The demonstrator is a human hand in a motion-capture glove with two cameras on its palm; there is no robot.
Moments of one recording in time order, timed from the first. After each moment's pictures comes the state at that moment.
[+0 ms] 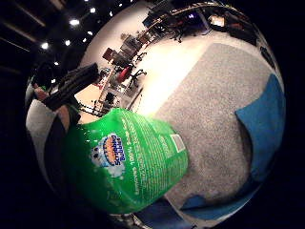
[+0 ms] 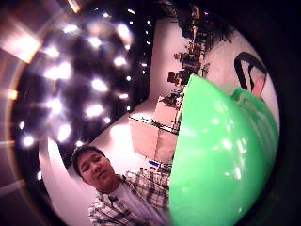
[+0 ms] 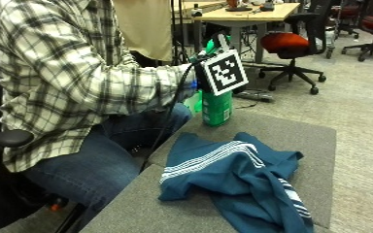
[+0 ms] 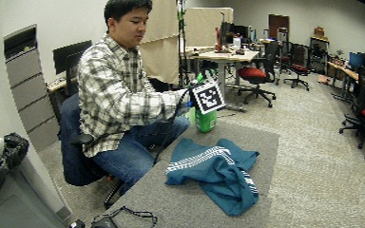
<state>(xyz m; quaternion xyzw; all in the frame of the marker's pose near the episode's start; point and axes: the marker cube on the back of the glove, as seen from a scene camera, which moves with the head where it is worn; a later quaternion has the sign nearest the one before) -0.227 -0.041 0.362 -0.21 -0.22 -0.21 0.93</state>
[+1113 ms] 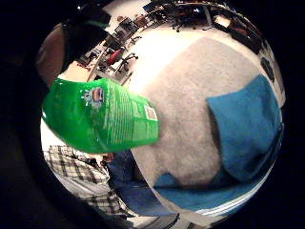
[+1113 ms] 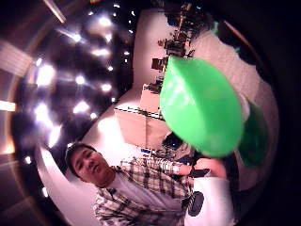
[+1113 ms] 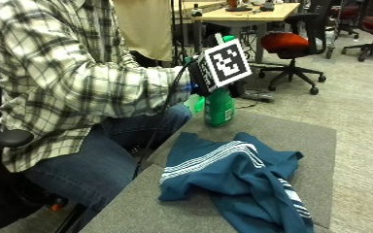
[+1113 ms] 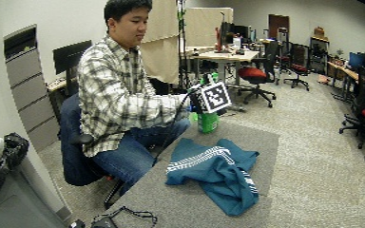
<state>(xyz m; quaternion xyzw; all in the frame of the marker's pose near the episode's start) -0.201 -0.041 0.325 -0.30 -0.11 -0.24 0.92</state>
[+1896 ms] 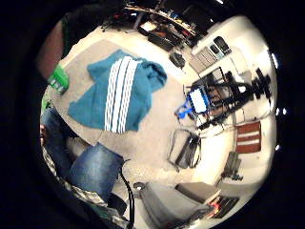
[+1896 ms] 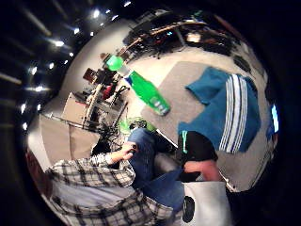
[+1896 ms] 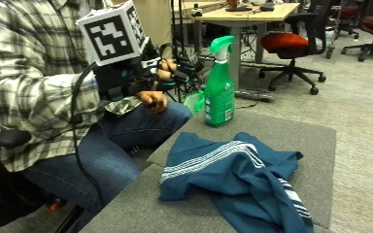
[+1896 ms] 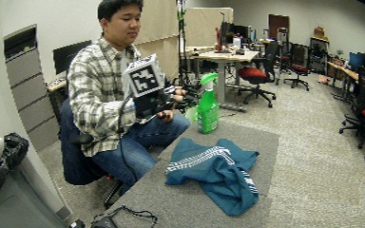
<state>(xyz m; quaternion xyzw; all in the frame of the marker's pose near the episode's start) -0.124 0.037 0.114 -0.11 0.37 -0.23 0.89</state>
